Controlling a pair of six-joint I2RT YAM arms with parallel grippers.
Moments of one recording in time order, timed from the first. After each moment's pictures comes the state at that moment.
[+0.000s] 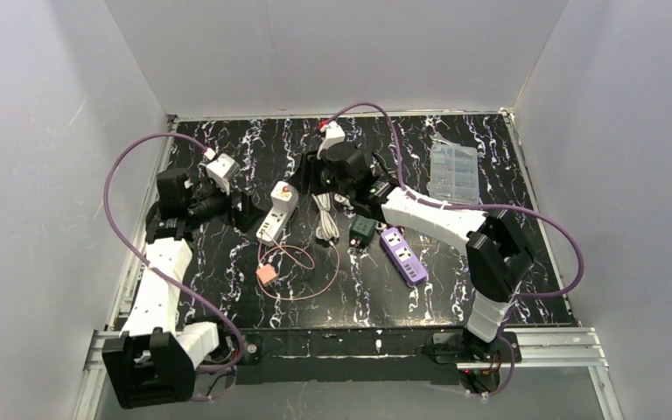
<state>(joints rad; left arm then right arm) 0.07 1.01 0.81 -0.36 0.79 0.30 0.89 1.78 1.41 0.07 0.02 0.55</state>
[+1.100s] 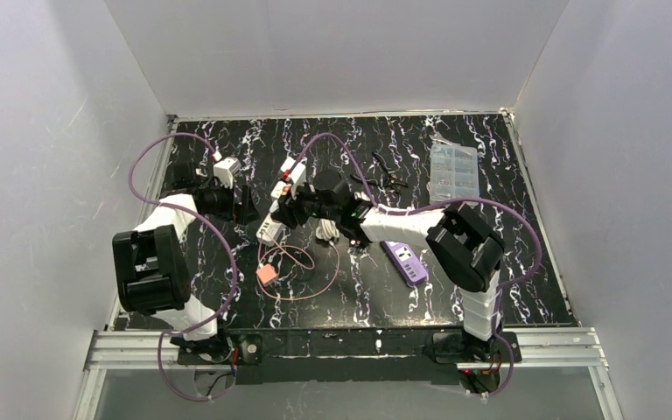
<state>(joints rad) 0.17 1.56 0.93 -0.39 0.69 0.34 0.96 1.93 1.27 0.41 -0.27 0.02</state>
